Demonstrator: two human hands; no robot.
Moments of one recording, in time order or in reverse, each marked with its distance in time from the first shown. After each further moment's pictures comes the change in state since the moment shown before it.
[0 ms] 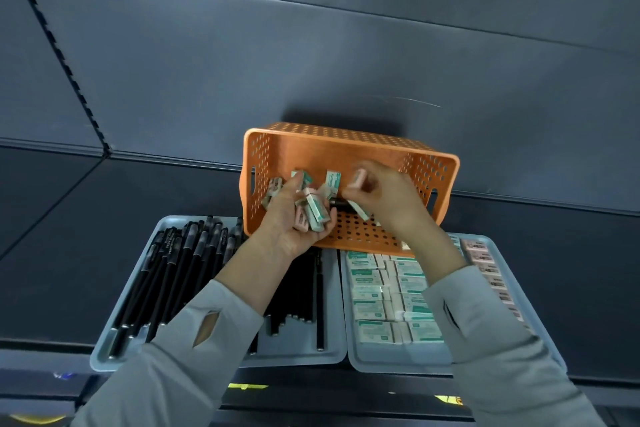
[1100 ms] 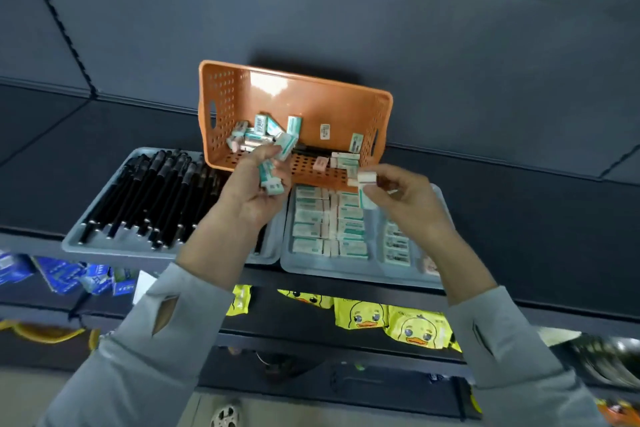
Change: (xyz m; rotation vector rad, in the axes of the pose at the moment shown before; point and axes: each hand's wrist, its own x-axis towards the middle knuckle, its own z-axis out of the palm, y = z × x) left_hand -0.062 -0.074 0.010 -0.220 -0.079 0.193; right_hand -0.119 0.091 -0.046 0.461 0.018 -0.056
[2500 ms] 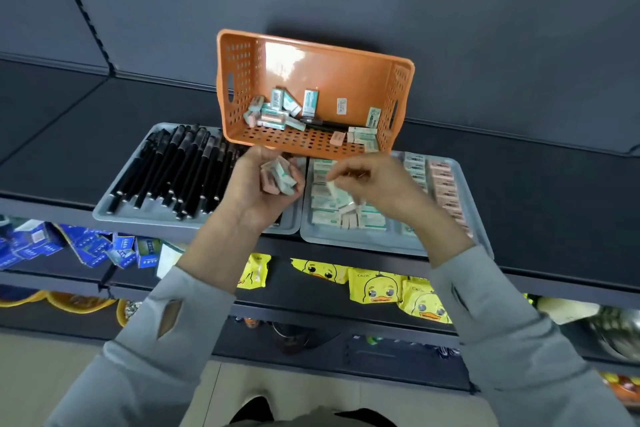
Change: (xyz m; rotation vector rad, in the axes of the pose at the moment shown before) left_hand -0.029 -0.005 -0.037 0.135 0.008 0.031; right_hand 0.003 -0.020 0.049 -0.193 -0.271 -0.013
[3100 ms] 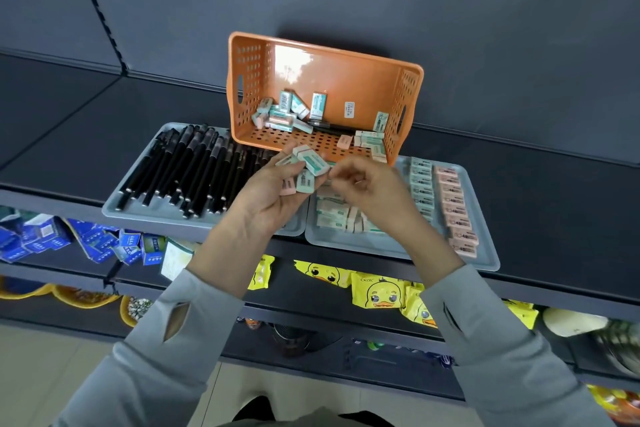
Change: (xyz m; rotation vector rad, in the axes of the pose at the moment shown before) left_hand 0.000 -0.008 0.005 -0.007 -0.029 0.027; right_hand 0.001 0.008 0.022 0.025 0.150 -0.137
